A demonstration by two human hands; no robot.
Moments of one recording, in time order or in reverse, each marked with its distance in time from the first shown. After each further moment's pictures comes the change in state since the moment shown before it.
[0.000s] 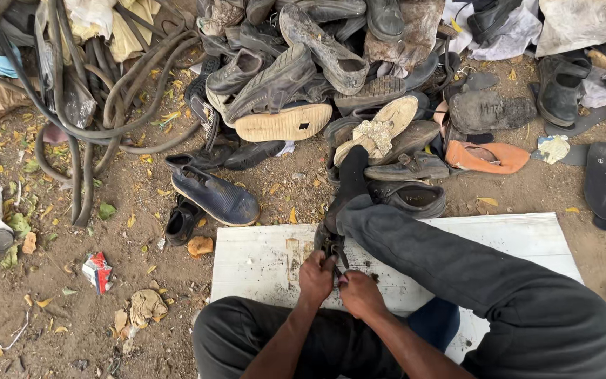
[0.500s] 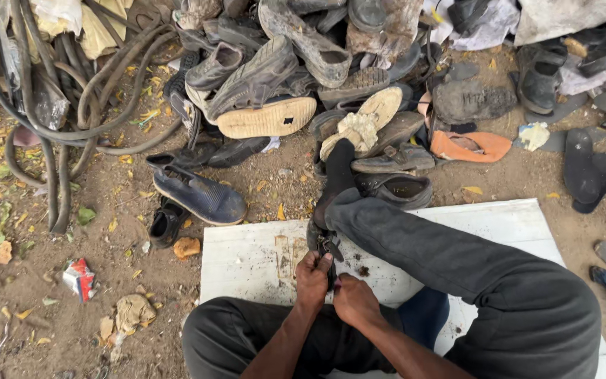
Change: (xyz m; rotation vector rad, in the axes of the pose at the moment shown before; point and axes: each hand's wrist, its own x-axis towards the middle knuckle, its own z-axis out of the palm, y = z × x) left_hand -0.017 0.031 0.001 -0.747 -0.175 -0.402; right_hand -0.065 -0.013 -0.007 -0.173 0.207 -0.132
